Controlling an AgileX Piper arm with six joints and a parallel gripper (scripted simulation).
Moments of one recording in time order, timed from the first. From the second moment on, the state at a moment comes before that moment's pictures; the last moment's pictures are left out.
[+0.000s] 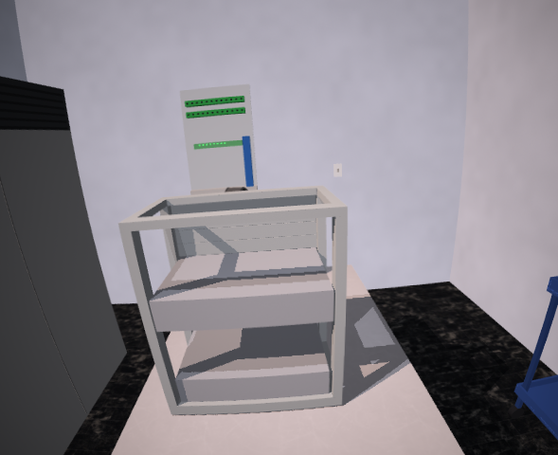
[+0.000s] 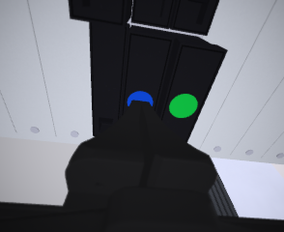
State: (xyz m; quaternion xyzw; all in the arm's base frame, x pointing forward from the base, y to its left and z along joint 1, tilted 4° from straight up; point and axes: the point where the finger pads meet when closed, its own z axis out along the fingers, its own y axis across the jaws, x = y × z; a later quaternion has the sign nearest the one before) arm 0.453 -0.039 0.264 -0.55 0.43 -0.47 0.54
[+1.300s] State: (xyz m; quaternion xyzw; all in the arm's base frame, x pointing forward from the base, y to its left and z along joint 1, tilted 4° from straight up) arm 0.466 -0.036 0.265 -0.55 0.43 -0.47 0.54
